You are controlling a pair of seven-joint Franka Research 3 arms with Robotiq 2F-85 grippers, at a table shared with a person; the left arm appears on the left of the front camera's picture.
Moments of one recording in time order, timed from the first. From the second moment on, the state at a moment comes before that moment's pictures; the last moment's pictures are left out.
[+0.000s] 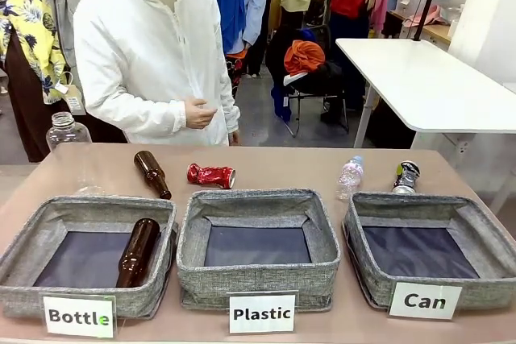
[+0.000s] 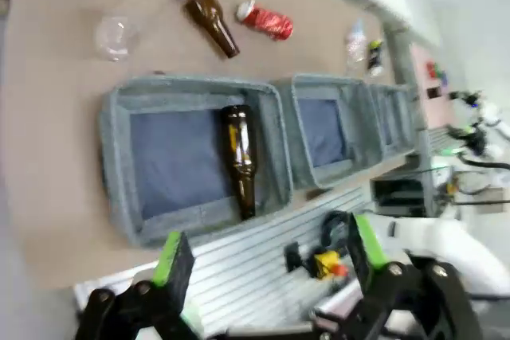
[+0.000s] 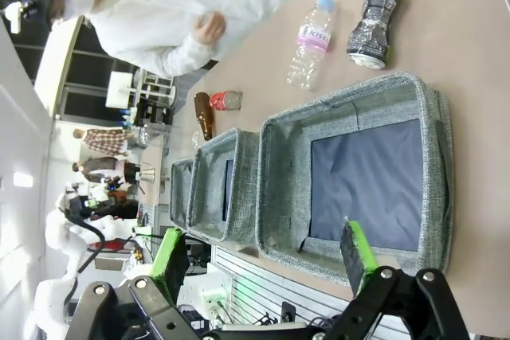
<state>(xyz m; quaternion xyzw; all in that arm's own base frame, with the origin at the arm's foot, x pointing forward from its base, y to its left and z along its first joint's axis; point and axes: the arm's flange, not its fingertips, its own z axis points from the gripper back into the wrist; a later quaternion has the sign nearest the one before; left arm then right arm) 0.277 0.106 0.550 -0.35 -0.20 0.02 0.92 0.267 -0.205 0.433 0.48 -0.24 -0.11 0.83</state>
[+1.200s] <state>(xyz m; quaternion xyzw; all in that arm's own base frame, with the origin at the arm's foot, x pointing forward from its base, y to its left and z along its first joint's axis) 0.476 -0.213 0.445 -0.07 -0.08 -0.17 0.98 0.267 -0.205 0.434 0.49 -0.25 -0.12 0.83</state>
